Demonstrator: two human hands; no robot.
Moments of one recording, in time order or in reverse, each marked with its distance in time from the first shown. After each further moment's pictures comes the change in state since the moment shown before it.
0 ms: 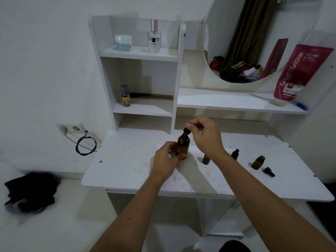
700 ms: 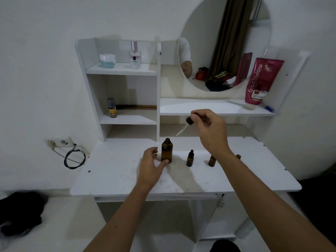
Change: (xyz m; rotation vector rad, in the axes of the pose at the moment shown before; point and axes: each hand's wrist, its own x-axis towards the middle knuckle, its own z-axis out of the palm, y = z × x) left_hand -0.015 0.001 0.001 0.102 0.094 -0.026; right_hand -0.016 -0.021 -0.080 0.215 0.204 -0.050
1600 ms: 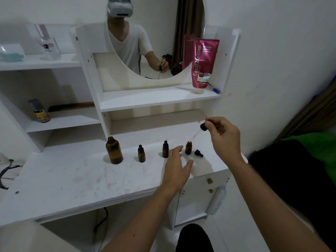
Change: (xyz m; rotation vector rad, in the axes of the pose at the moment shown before) left_hand -0.072 0.111 0.194 -0.052 -0.381 0.195; right_hand -0.043 0.095 -0.173 -0.187 0.263 0.177
